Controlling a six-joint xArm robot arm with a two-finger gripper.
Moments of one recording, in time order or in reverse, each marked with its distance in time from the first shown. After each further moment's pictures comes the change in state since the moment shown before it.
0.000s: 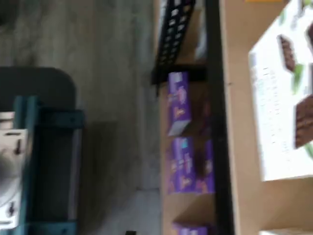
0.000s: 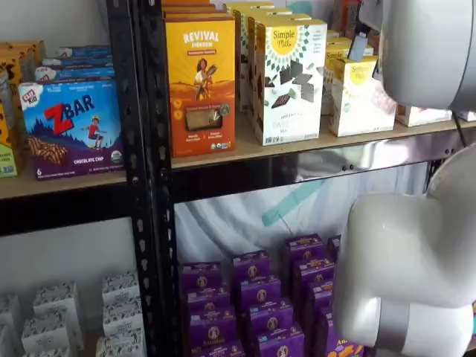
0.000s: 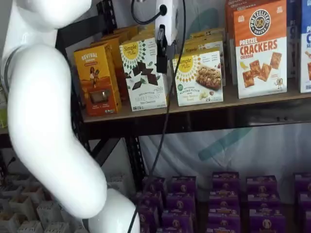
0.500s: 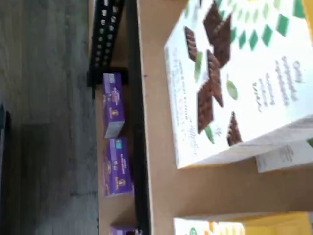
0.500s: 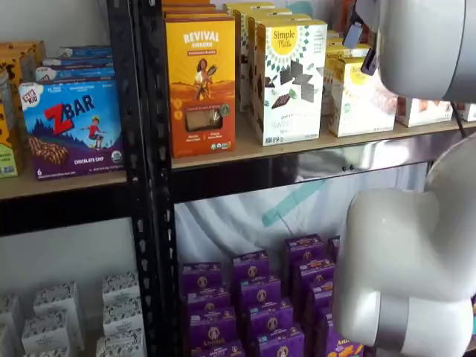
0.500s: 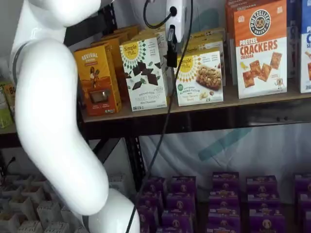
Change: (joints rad) arm -0.012 0.054 0.007 0.071 -0.185 -0.021
